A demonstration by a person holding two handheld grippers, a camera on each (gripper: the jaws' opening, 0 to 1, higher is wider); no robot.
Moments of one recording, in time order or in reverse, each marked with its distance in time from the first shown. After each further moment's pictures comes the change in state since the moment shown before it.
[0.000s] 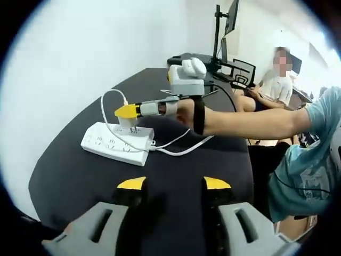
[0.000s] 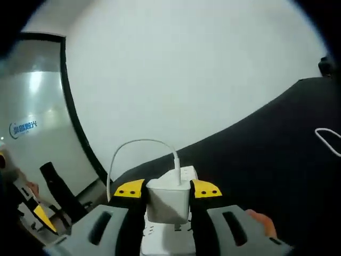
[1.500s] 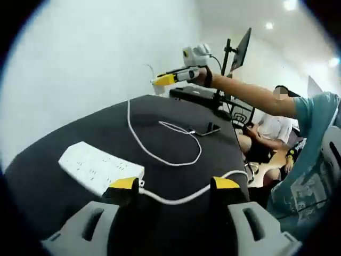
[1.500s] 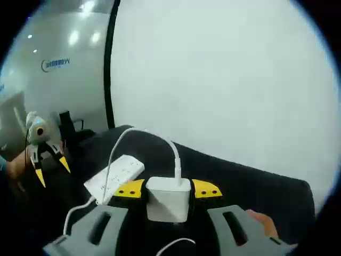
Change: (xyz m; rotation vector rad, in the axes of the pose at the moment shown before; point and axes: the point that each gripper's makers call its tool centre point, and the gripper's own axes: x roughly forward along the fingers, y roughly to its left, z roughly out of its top) left arm 0.045 0.002 0.053 -0.146 -0.204 -0.052; right arm -0.036 -0.095 0.172 -0.560 0.311 0.209
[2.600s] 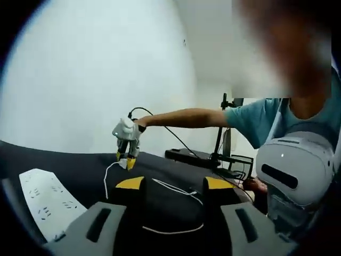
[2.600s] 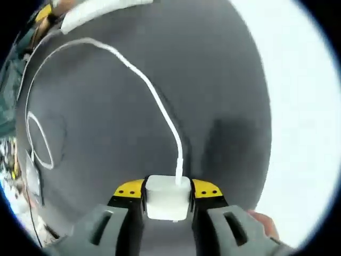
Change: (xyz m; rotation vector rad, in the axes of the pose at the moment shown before) left arm 0.096 -0.003 0.070 -0.064 -0.652 -0.066; right arm 0.116 -0.157 -0.165 -0.806 0.969 0.515
